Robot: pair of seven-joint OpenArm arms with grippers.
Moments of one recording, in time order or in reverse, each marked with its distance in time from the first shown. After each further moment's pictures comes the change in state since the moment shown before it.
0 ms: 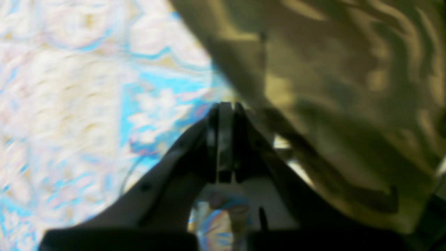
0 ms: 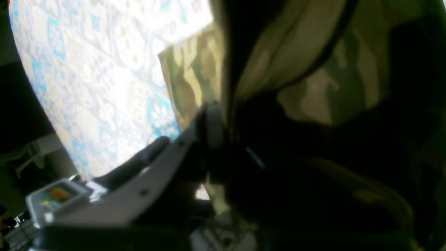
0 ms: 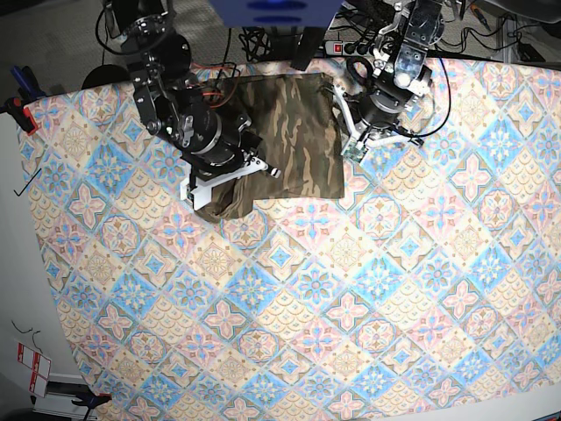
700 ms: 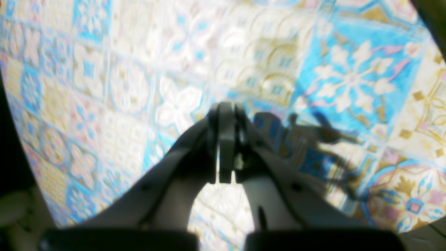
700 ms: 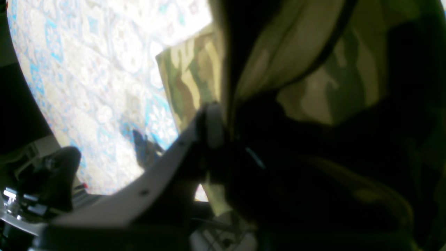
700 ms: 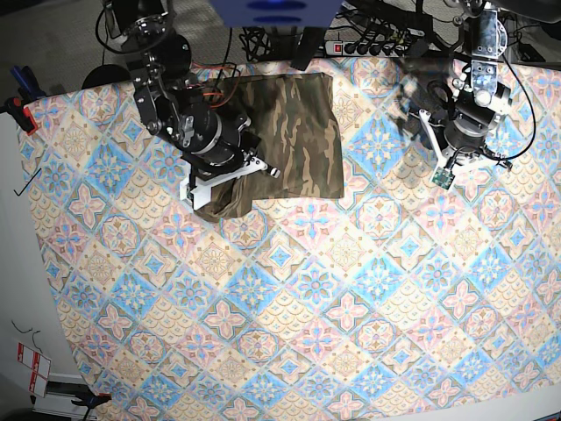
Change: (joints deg) left arm 0.0 -5.6 -20.9 8.4 -2.8 -12.3 8.6; right arm 0.0 -0.1 0.0 -0.5 0.0 0.0 0.4
